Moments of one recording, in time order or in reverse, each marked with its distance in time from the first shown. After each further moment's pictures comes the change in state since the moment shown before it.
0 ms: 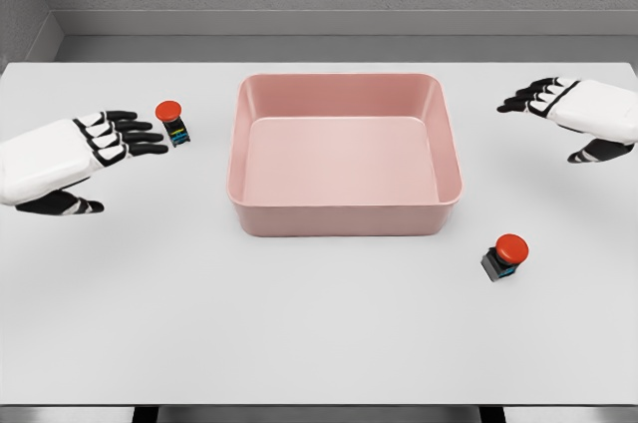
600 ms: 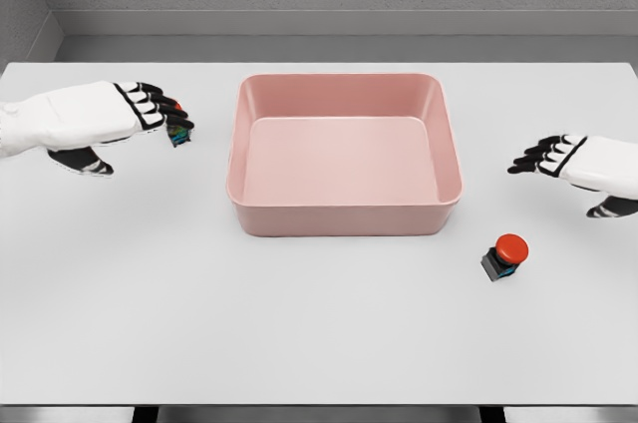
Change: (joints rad) left arm -0.452 -0.158 -0.227 0.083 0.025 0.138 -0.449; right arm 0.156 -0.162 -0.004 -0.181 0.000 0.000 -0.003
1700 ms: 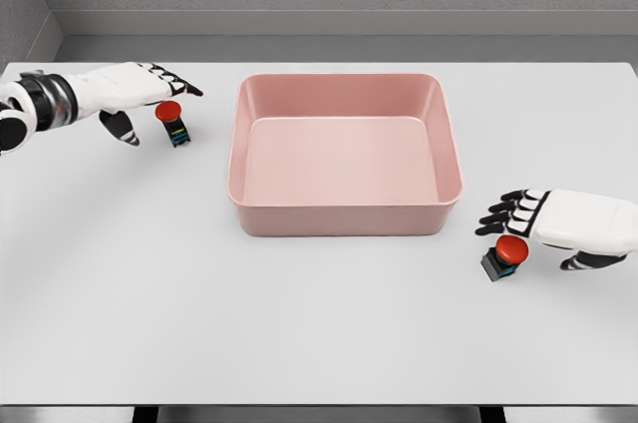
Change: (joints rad) left arm -0.164 -0.297 -0.192 0.383 -0.114 0.225 -0.043; right arm 0.104 -0.054 0.004 -0.199 0.000 0.000 0.001
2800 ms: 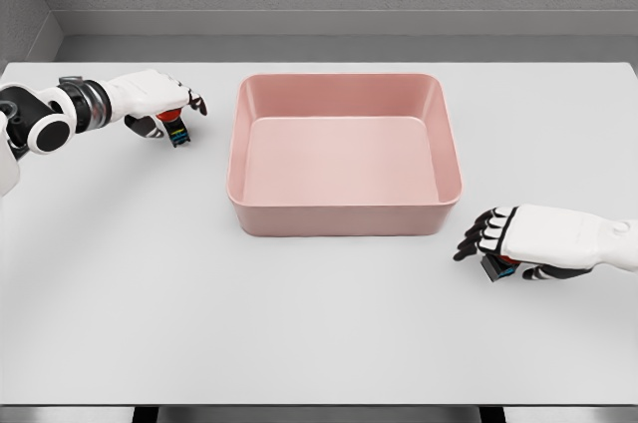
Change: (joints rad) left arm -0.012 -0.110 -0.035 0.108 -0.111 0.031 0.002; right arm 0.015 0.069 -0.001 -0.026 0.007 0.000 0.052
